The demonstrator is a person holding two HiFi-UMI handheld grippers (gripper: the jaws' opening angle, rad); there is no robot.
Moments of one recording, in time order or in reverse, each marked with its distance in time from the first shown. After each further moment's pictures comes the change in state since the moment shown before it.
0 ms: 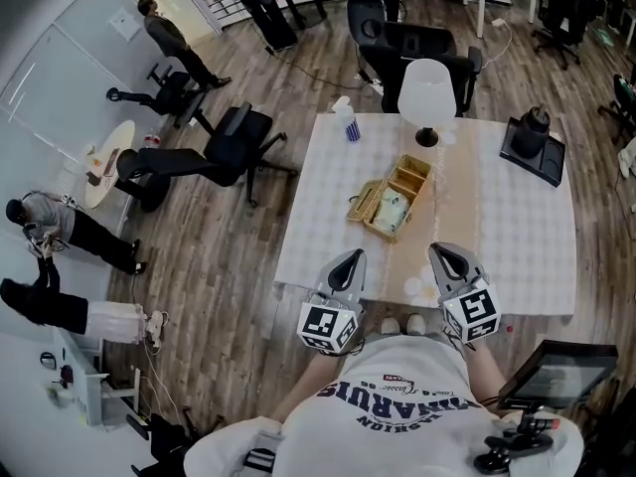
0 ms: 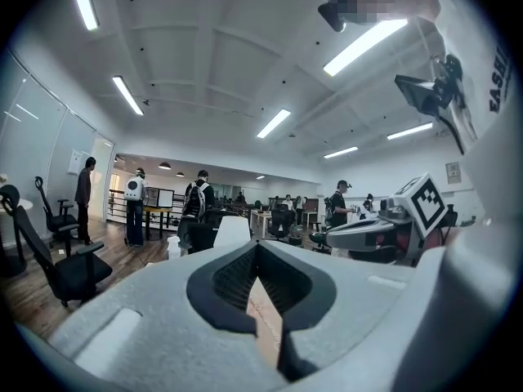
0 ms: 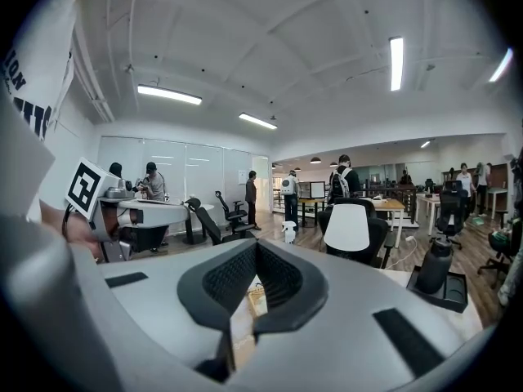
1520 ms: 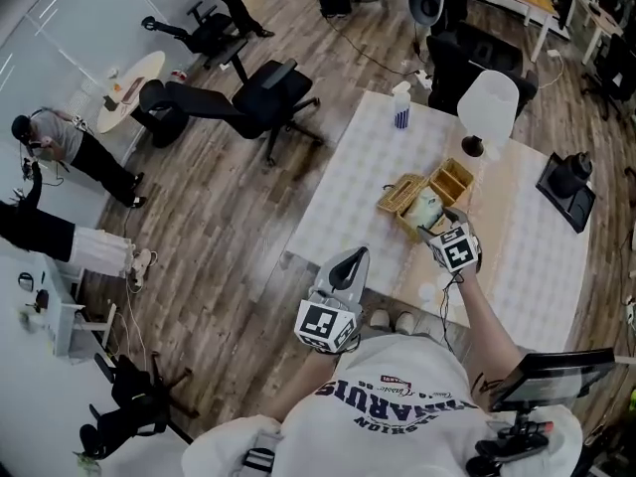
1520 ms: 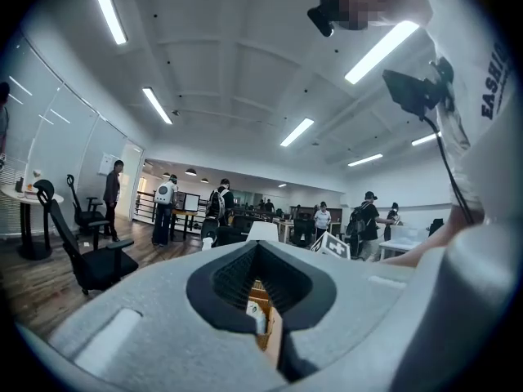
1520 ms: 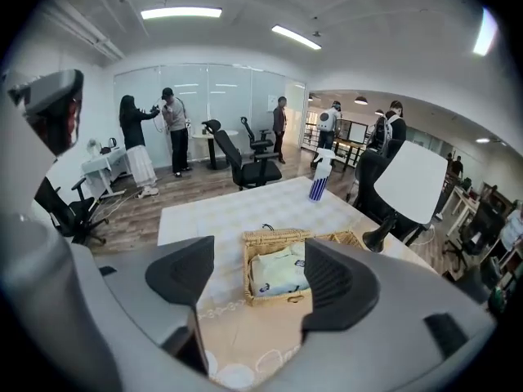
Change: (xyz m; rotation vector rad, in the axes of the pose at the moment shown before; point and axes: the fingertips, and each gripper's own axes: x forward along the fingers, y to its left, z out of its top) left arm -0.046 0.066 -0.007 -0.061 -0.059 0.155; right arm 0.200 -0.010 -0.141 -0.180 0.532 0.175
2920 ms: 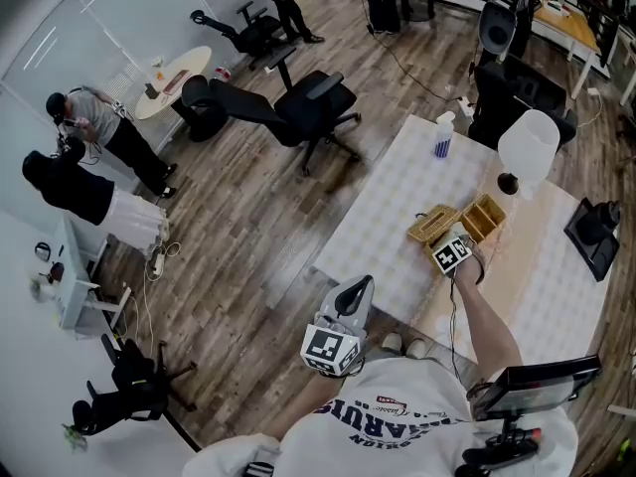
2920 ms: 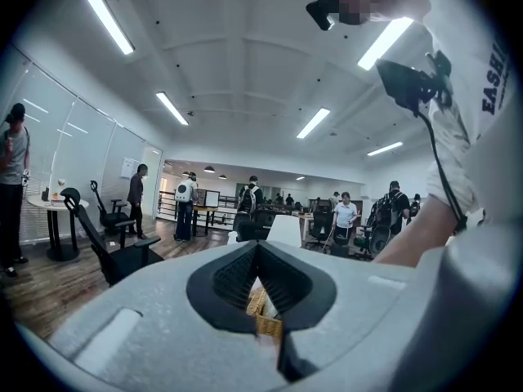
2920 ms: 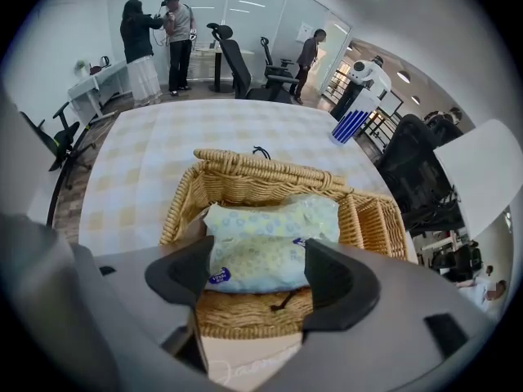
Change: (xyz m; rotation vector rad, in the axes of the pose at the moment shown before) left arm -0.033 0.044 -0.006 0.007 0.045 0.152; right arm 0.168 -0.029 -0.098 -0.259 0.480 -0.070
